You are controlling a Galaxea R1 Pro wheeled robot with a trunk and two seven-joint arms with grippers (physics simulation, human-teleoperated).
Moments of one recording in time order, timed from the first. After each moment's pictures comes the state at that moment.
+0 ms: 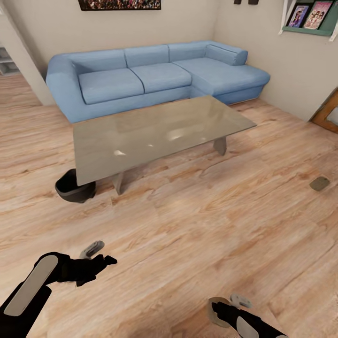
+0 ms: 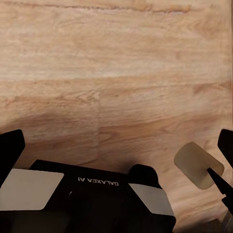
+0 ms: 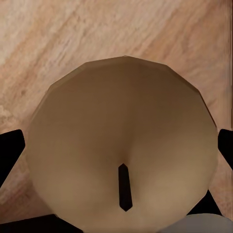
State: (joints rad) left arm -0.35 0.31 -0.10 -1.43 1.50 0.98 0.73; right arm -0.54 -0.09 0.78 -0.23 -1.11 0.04 -0.02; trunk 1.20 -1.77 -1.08
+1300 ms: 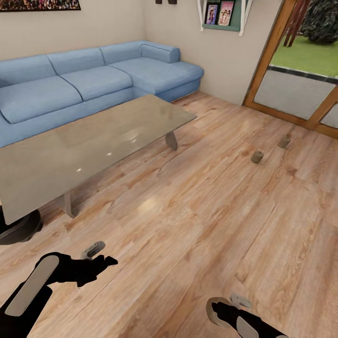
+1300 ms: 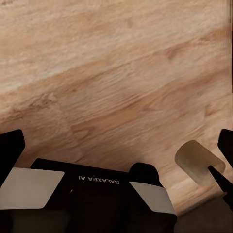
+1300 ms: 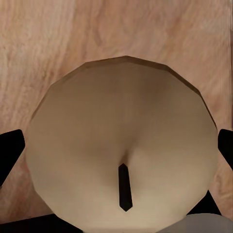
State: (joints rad) left arm -0.35 0.31 -0.11 -1.43 1.50 0.98 0.73; right arm -0.54 -0.09 0.78 -0.23 -1.11 0.04 -0.03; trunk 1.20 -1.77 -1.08
